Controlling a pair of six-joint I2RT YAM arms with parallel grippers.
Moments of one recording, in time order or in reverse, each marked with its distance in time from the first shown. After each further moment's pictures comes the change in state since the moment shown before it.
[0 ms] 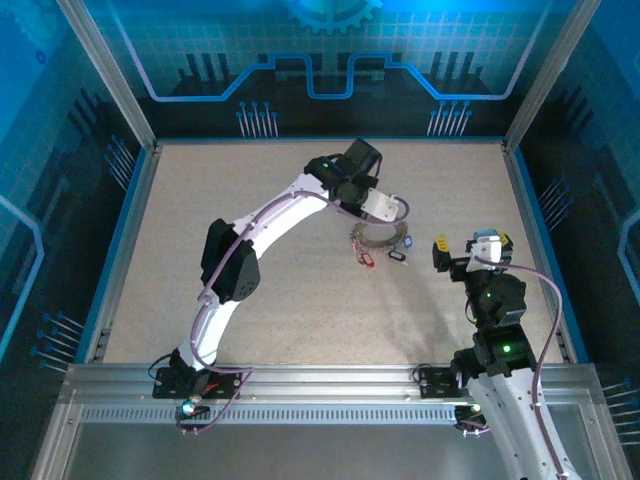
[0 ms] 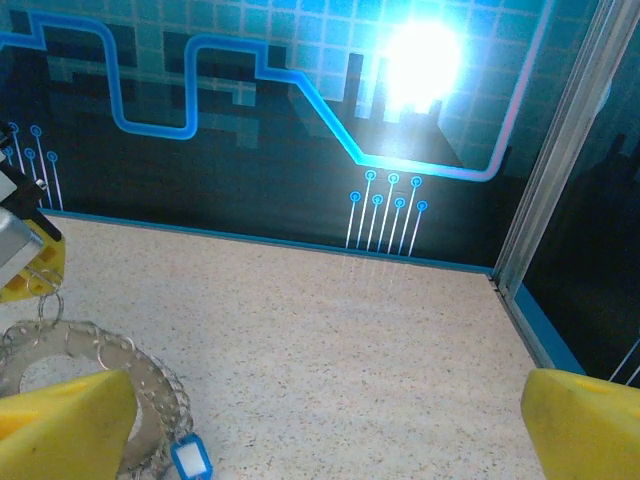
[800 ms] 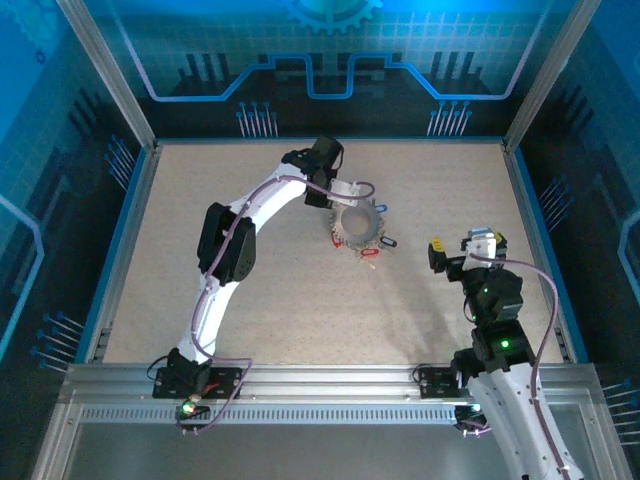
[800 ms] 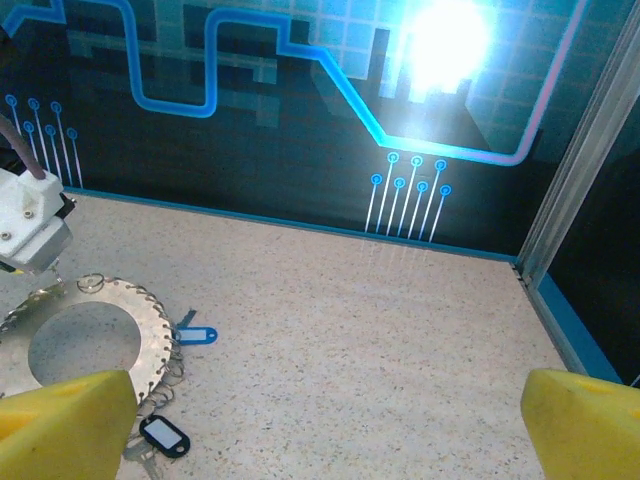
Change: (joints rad) left arm 0.195 0.116 -0.045 0.036 -0.107 -0.010; right arm -0.001 0.049 0.000 0.001 -0.041 0.000
